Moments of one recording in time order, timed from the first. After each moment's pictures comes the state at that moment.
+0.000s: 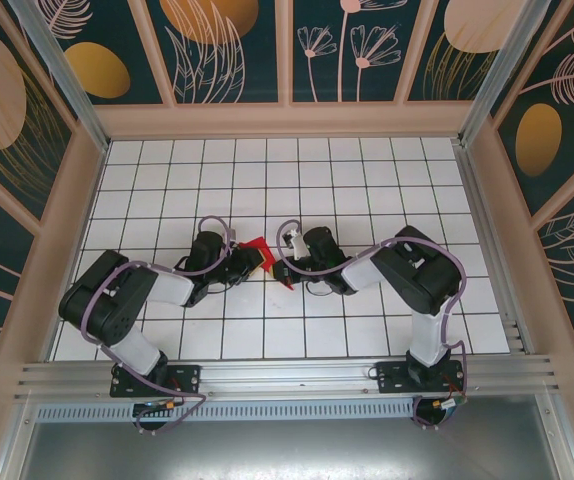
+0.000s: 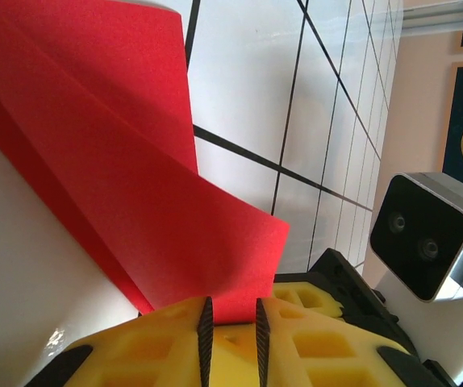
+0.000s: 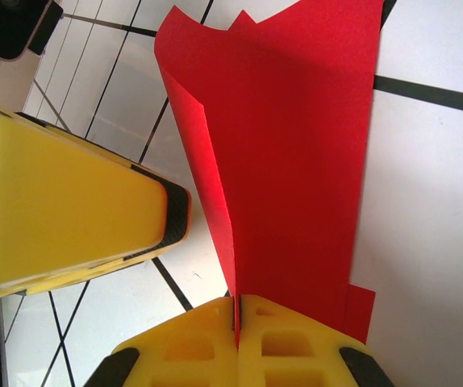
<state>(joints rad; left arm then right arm) -0.49 1.64 0.43 0.64 0.46 -1.19 0.75 1.90 0.71 0.58 -0.50 0.59</state>
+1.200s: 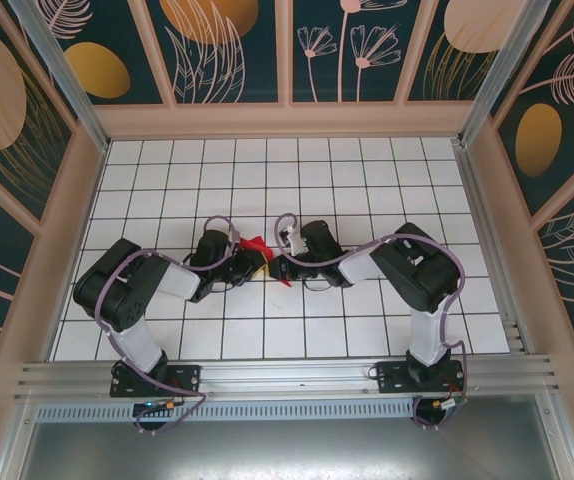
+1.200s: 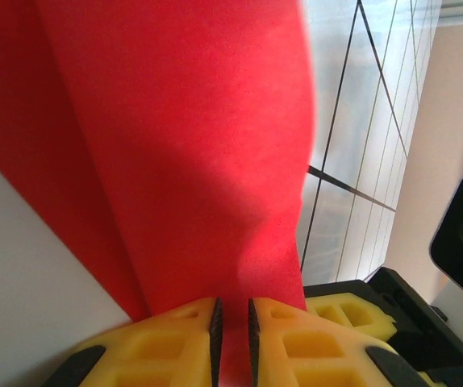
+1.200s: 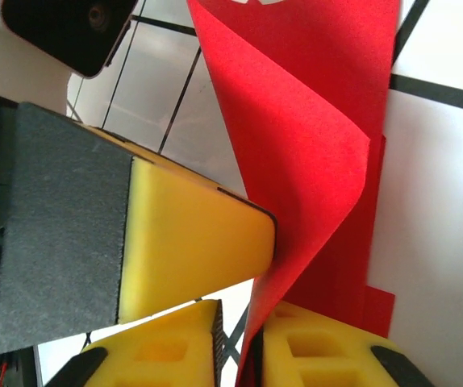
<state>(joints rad) -0.49 1.75 0.48 0.62 0.48 -1.18 0.74 1.92 0.78 0.48 -0.58 0.60</state>
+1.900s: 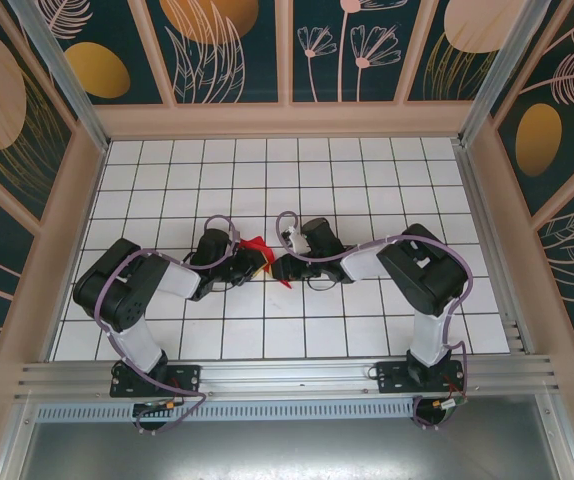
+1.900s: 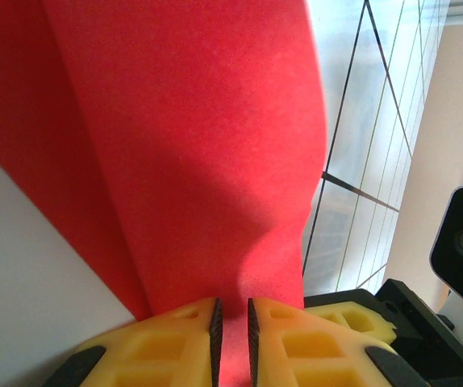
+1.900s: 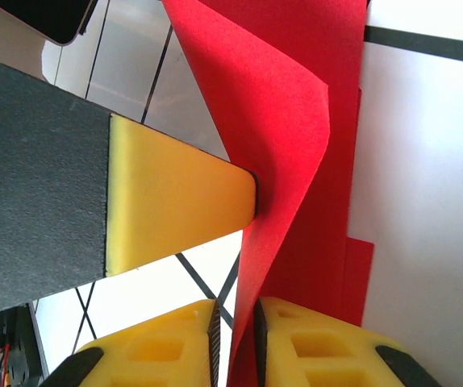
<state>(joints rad) -0.49 1.75 0.50 0.59 0.48 -1.18 0.72 1.88 0.80 0.31 -0.59 0.57</state>
